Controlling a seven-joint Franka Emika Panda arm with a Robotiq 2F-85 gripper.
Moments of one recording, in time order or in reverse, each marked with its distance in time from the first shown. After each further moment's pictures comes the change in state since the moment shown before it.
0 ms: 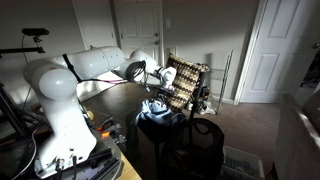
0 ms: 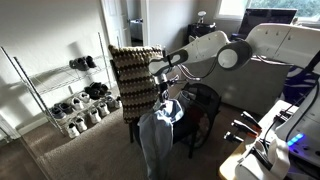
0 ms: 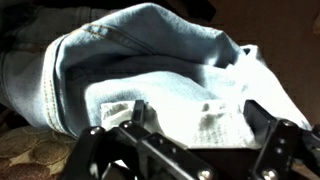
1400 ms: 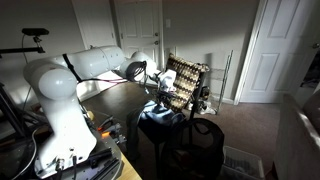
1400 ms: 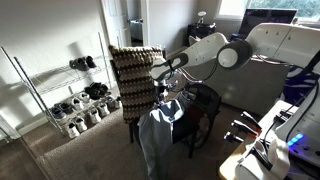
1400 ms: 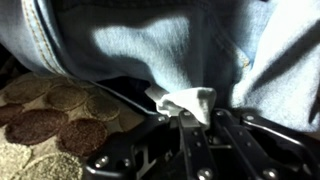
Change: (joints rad) arm -0.006 -0.009 -0.004 -0.112 0.050 0.372 0.033
